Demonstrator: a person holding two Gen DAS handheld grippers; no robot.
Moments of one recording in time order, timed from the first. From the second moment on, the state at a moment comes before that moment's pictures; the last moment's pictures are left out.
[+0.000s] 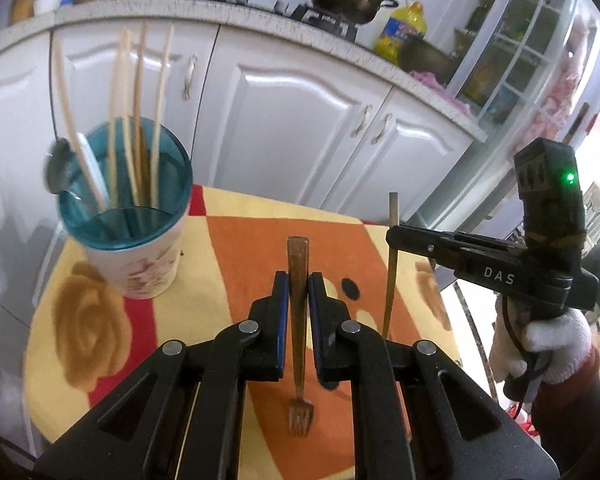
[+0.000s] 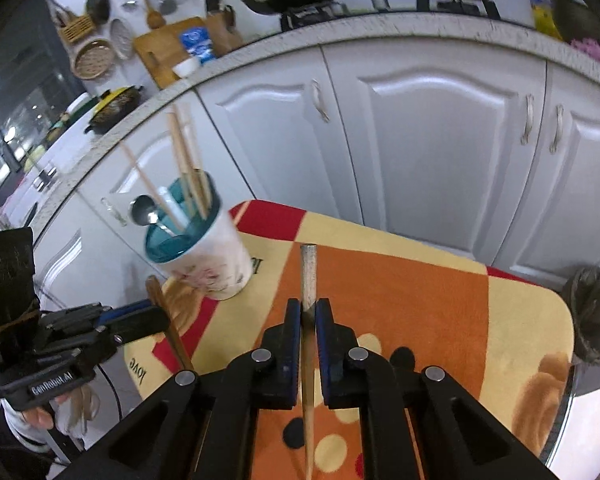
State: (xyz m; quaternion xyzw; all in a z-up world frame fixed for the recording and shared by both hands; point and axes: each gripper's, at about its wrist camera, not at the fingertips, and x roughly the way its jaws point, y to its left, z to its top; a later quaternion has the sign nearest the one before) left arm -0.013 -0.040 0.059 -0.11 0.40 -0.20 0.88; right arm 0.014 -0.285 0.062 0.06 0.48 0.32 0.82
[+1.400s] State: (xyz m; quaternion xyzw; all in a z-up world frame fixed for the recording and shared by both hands) left arm 0.035 0.071 0.181 -0.09 0.27 -0.08 0.96; right arm 0.075 -0.154 0.213 0.01 0.33 0.42 0.84
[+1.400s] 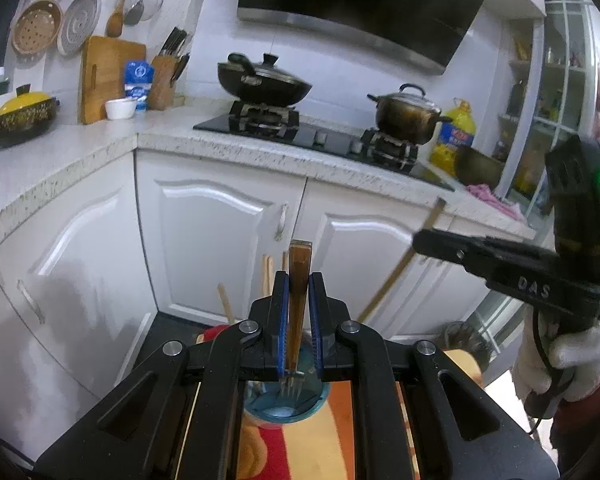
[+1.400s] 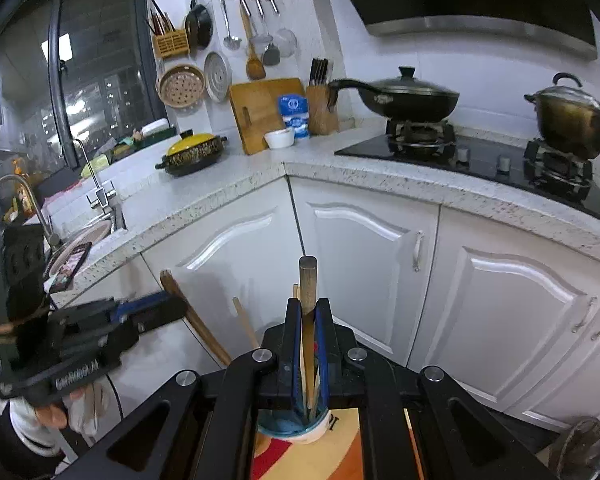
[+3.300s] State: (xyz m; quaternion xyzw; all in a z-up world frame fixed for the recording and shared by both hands) left arm -0.001 0.027 0.081 -0.09 0.35 0.01 0.93; right arm 0.032 -0.183 0.089 0.05 0.44 0.35 0.83
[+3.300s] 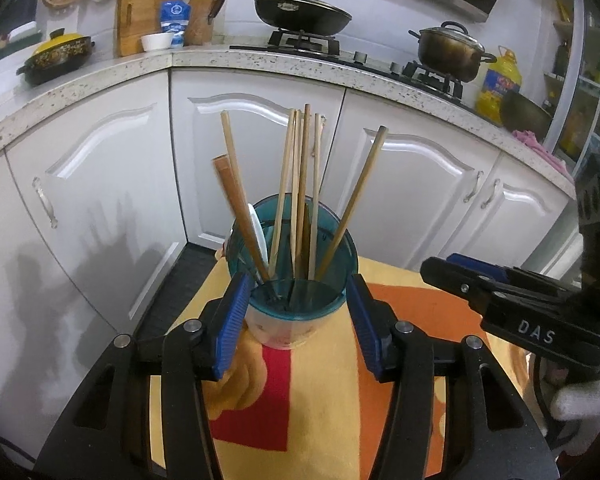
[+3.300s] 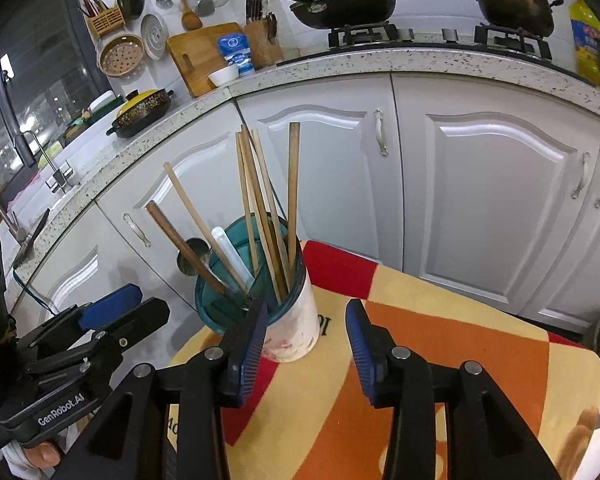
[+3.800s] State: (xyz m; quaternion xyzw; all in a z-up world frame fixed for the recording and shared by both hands) left arm -0.017 0.021 0.086 -0.07 0.34 0.02 0.94; right arm 0.012 -0.185 0.103 0.04 0.42 0.35 0.84
